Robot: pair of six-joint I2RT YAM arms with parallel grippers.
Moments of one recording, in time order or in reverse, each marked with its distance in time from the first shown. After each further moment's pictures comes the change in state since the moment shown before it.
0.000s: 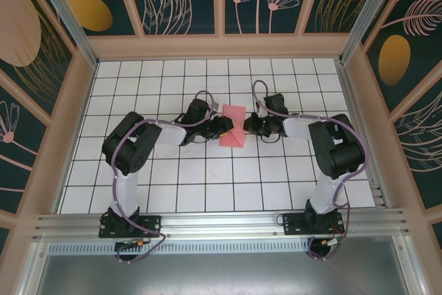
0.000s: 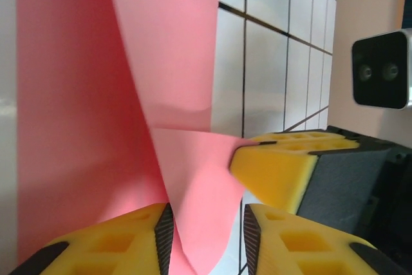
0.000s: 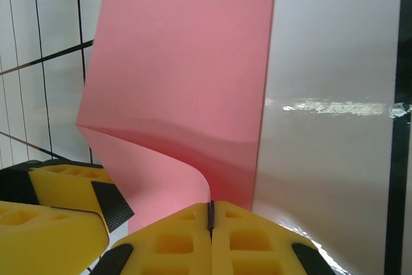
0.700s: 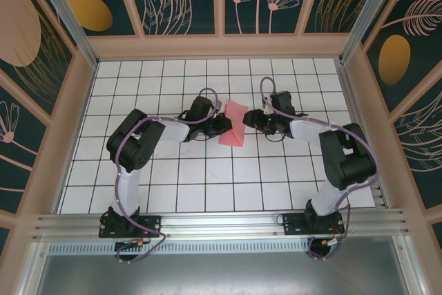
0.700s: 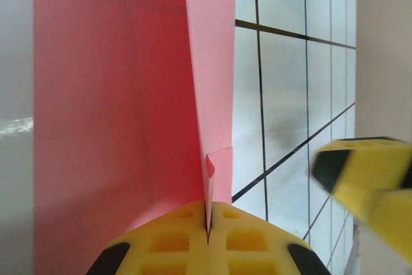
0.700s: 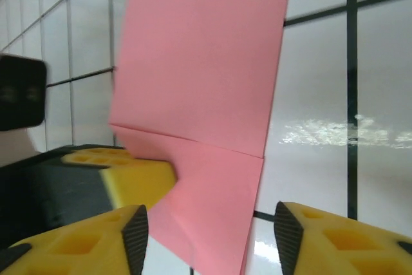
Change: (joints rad) left arm 0.000 0.049 0.079 -0.090 -0.037 0.132; right arm -0.031 -0.158 -0.039 -0.035 0.049 0.006
